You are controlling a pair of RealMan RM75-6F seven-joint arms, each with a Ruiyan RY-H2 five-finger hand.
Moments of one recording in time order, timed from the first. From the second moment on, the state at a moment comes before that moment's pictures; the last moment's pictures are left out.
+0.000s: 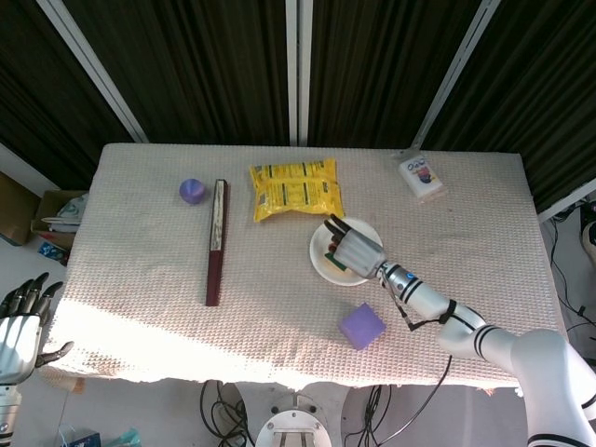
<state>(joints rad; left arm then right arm) 0.03 -1.13 0.01 -1.63 1.50 1.54 0.13 0.91 -1.68 -0.01 -0.91 -1.66 0.88 -0.40</state>
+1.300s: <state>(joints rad) 0.03 -1.13 0.01 -1.63 1.50 1.54 0.12 0.93 -1.65 -0.03 -0.98 -1.64 0.80 -0.52</state>
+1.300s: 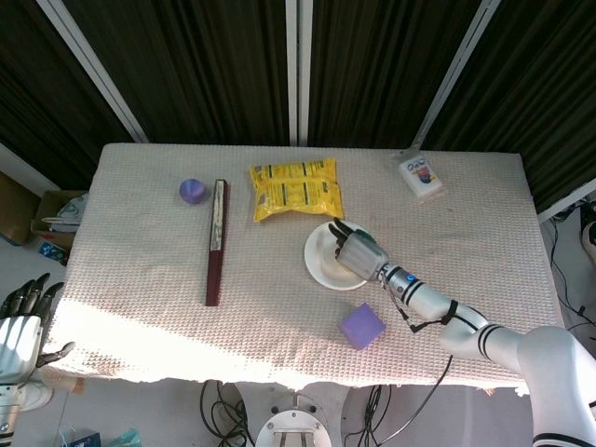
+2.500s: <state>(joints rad) 0.04 -1.14 0.01 -1.59 1.52 1.55 0.08 0.96 -1.67 0.04 -1.09 -1.62 0.87 -0.59</state>
